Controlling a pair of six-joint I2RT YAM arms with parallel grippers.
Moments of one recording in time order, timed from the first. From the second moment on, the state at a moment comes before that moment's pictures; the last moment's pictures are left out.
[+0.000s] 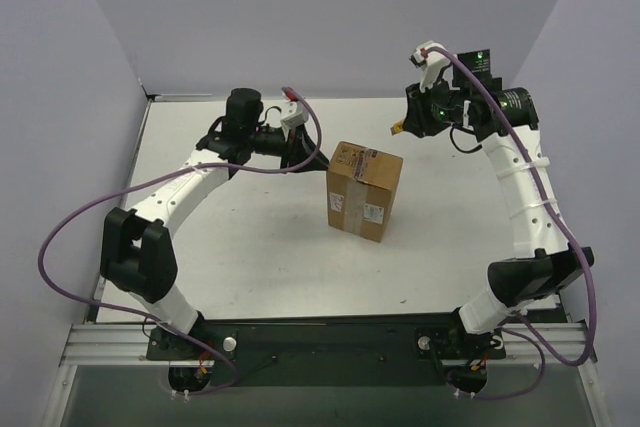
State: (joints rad) left arm -0.41 1.64 1.37 -0.15 1.16 0.21; right arm 0.24 1.58 1.92 -1.05 -0.29 -0.26
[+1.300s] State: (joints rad) left arm -0.50 1.67 1.36 -0.24 1.04 0.33; right arm 0.28 1.67 1.46 -0.90 -0.25 -0.30
